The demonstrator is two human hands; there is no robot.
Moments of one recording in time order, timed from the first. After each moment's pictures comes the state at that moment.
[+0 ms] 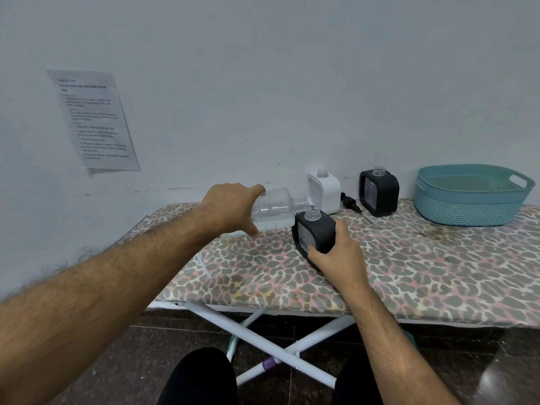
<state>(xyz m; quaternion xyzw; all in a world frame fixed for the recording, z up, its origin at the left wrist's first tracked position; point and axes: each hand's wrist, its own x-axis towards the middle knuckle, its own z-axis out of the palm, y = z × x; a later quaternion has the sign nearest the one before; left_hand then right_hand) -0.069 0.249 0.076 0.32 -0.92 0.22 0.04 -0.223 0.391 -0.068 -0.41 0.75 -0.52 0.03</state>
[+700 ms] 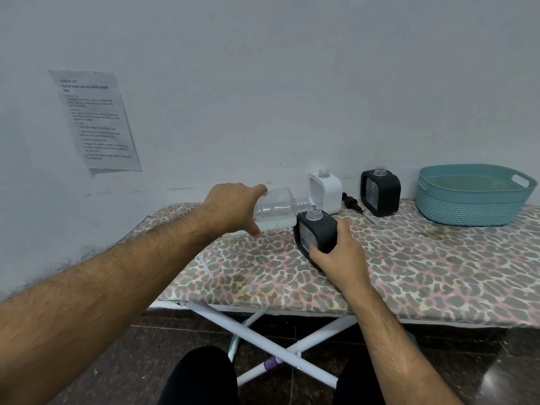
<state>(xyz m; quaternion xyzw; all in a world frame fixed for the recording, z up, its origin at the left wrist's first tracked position) -0.069 0.255 0.080 0.33 -0.92 0.21 0.03 -0.223 0.392 -0.067 -0.41 0.75 -0.52 0.03</state>
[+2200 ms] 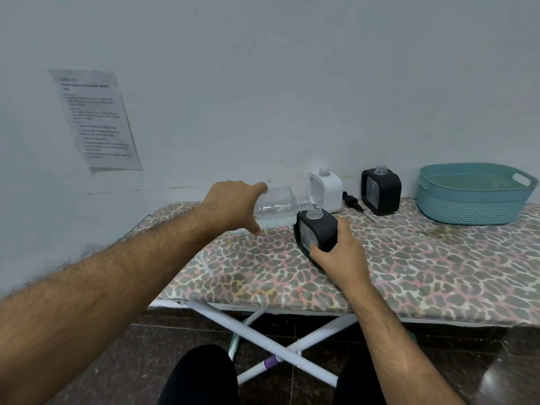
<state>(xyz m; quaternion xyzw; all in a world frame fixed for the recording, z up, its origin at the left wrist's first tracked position) -0.069 0.251 0.077 0.32 -0.92 0.22 0.04 -0.223 0.391 -0.068 -0.41 0.75 -0.52 0.04</state>
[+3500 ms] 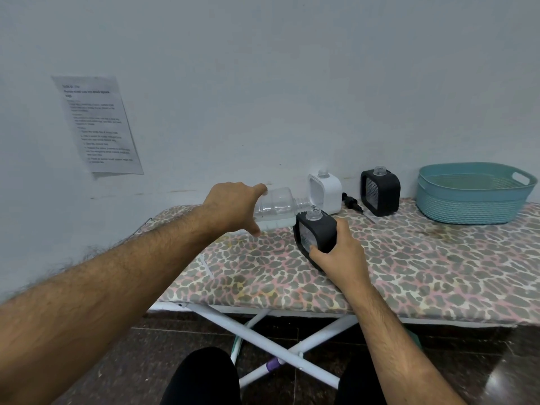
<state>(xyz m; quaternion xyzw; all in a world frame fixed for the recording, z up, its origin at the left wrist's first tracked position) -0.071 0.254 0.081 0.32 -0.92 0.23 0.03 -0.223 0.392 -0.067 -0.41 0.76 -0.51 0.03</state>
